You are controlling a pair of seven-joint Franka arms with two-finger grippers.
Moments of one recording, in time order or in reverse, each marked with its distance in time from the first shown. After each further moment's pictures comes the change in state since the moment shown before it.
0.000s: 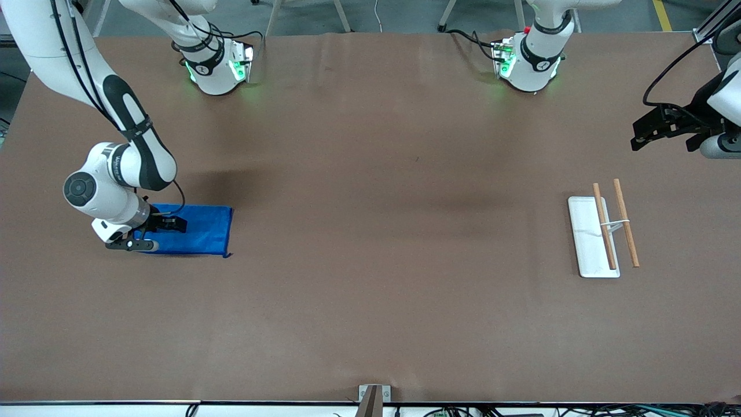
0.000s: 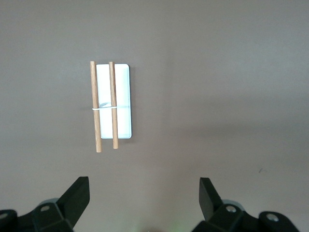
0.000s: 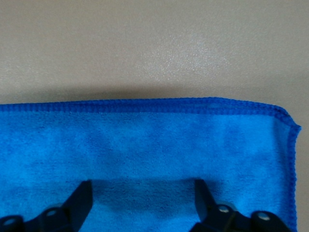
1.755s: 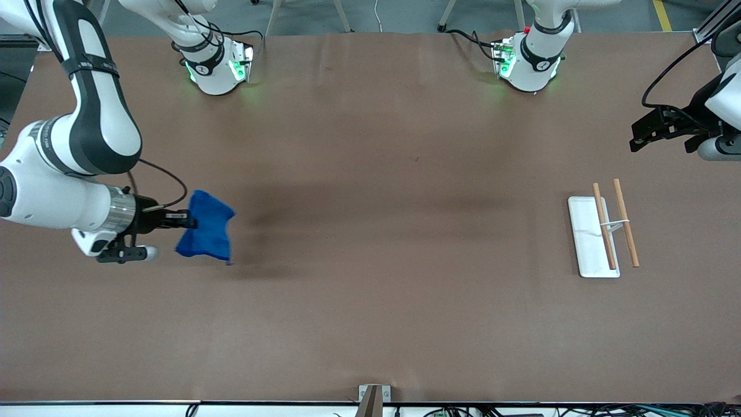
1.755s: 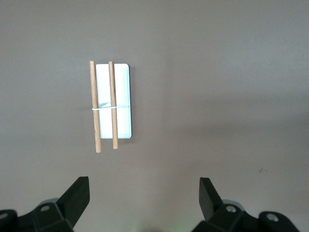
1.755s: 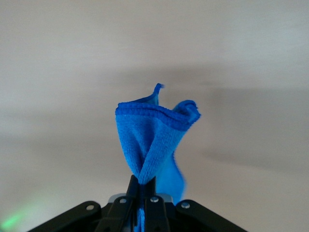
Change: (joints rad) left arm 0.000 0.005 -0.001 0.000 0.001 0.001 0.001; right arm 0.022 -0.144 0.229 0.483 0.398 -0.732 0.082
